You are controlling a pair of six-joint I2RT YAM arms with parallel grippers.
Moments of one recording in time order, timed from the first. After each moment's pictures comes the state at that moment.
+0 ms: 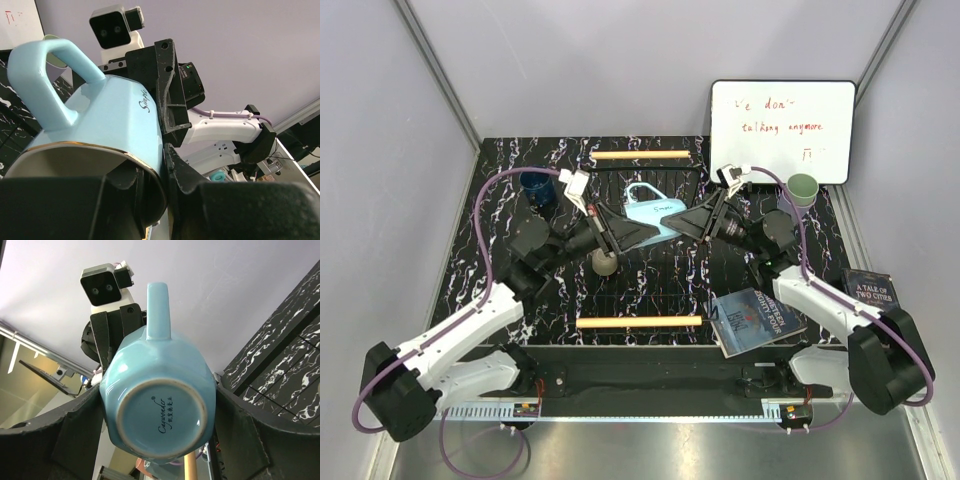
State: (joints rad) left arm -0.70 1.00 0.75 0.50 0.47 -0.94; right arm 0.49 1.23 0.65 0.98 -0.74 1.32
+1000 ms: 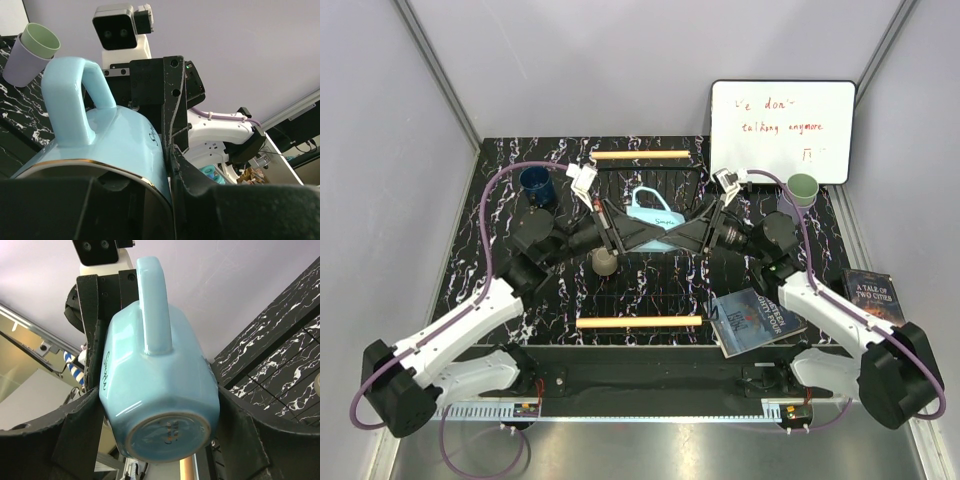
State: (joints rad) left arm -0.71 1.03 0.84 0.42 0.51 -0.96; right arm 0.53 1.15 0.66 0.83 -0.76 1.17
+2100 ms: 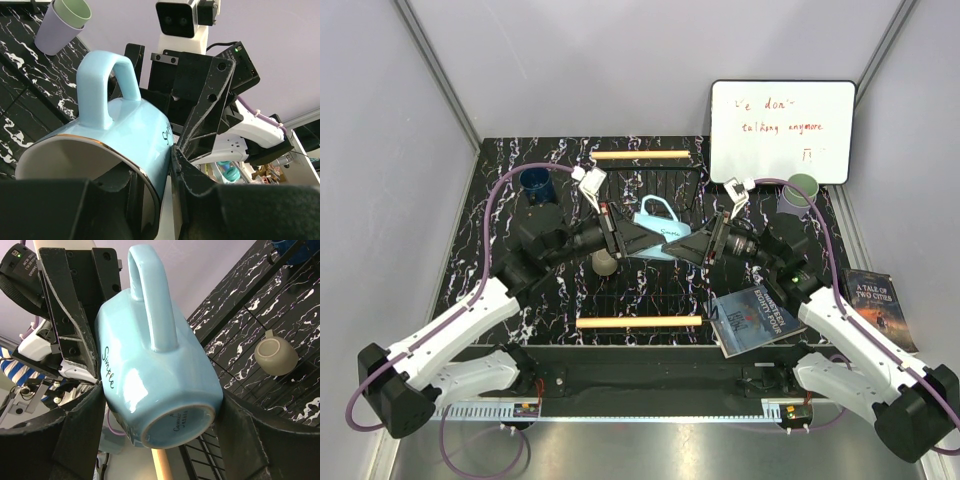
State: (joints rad) left arm -0.72 1.01 0.91 0.12 0.46 -0.87; right arm 0.55 0.93 0.71 0.29 -0.66 0.83
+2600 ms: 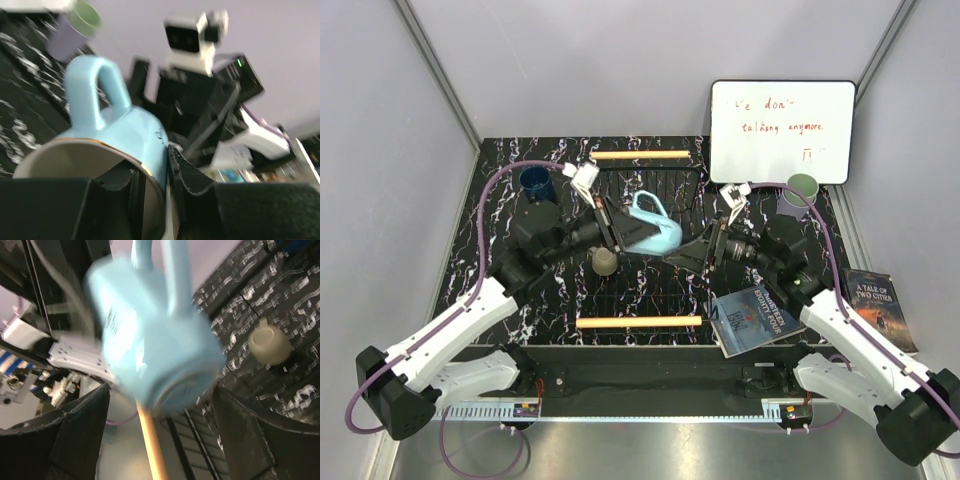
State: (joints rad) left arm -0.72 1.00 0.92 0.10 0.43 -0.87; right arm 0.55 0.92 0.71 0.25 -0.67 0.78
